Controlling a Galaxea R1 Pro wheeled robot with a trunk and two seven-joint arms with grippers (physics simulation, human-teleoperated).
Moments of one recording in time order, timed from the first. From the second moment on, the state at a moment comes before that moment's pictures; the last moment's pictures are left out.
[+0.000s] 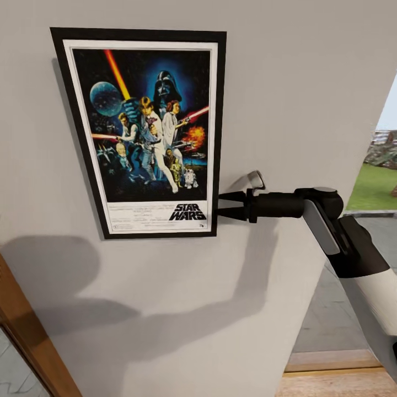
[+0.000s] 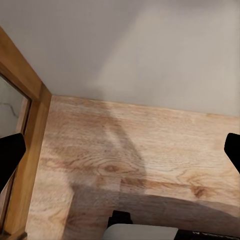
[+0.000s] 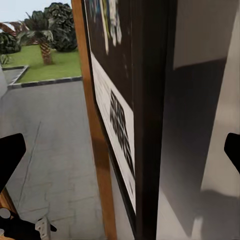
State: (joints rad) left arm 0.03 0.08 0.29 -0.70 0.00 -0.03 -0.22; right arm -1.03 -0.30 0.32 -1.42 -0.55 0.77 1.07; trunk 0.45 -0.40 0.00
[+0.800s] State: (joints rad) left arm 0.03 0.08 0.29 -0.70 0.00 -0.03 -0.22; right arm -0.88 -0.30 0.33 -1.50 -0.55 0.61 1.16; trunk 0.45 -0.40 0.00
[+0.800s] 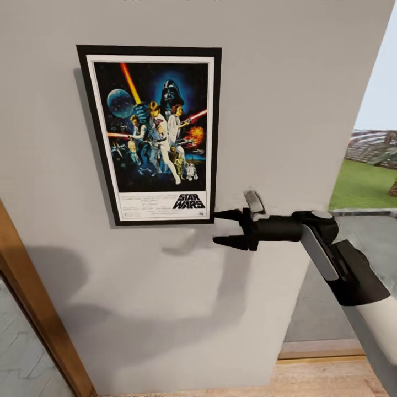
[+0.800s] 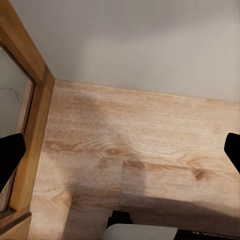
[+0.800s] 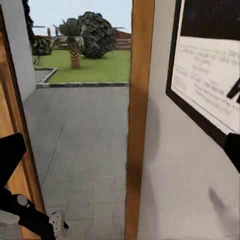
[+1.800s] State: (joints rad) left arm 0.03 0.08 0.29 -0.70 0.00 -0.03 -0.22; right arm -0.20 -0.30 0.32 -0.38 -0.29 -0.27 1.17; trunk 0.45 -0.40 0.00
